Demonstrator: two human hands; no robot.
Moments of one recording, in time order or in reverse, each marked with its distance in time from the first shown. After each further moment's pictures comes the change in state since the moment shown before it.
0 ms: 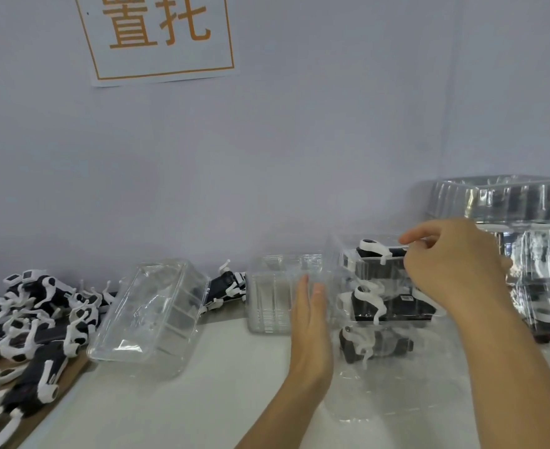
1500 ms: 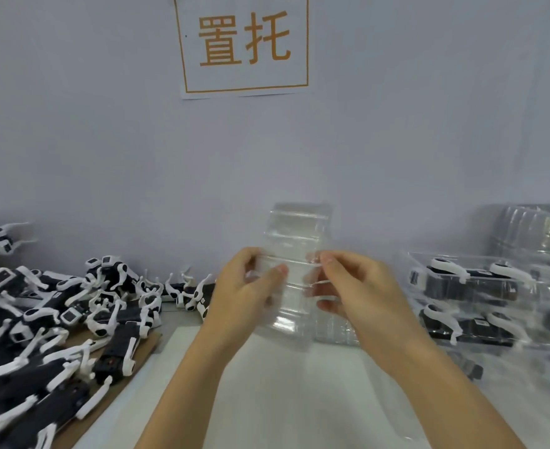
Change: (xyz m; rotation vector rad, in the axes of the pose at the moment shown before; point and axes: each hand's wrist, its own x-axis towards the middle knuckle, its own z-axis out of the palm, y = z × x) left_hand -0.023 0.088 -0.166 0.134 0.230 0.269; right_hand -0.077 -0.087 0.089 0.960 -0.608 -0.099
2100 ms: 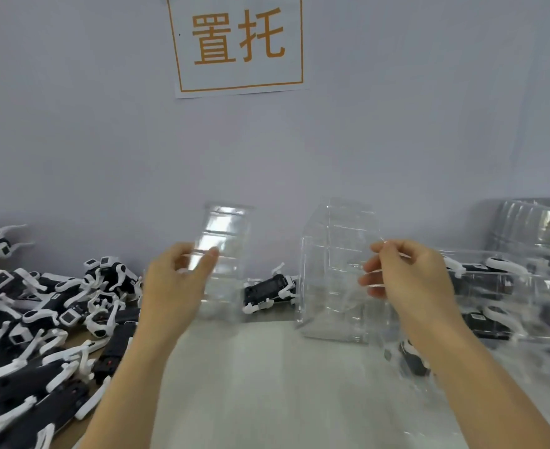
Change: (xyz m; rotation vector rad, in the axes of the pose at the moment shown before) left_hand 0.021 -0.021 -0.064 0.333 0.341 0.113; right_hand 0.011 -0.004 -0.042 -0.113 0.363 -0.033
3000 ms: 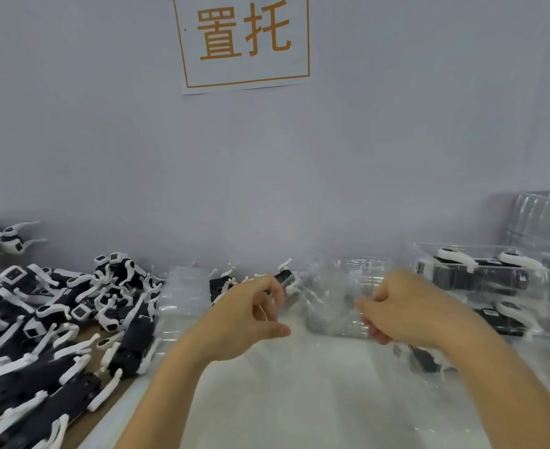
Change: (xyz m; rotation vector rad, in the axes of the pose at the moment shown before) left_hand -0.028 0.004 0.024 0.231 -0.817 0.049; right_hand -0.012 -0.010 -0.009 -1.005 -0.533 0.098
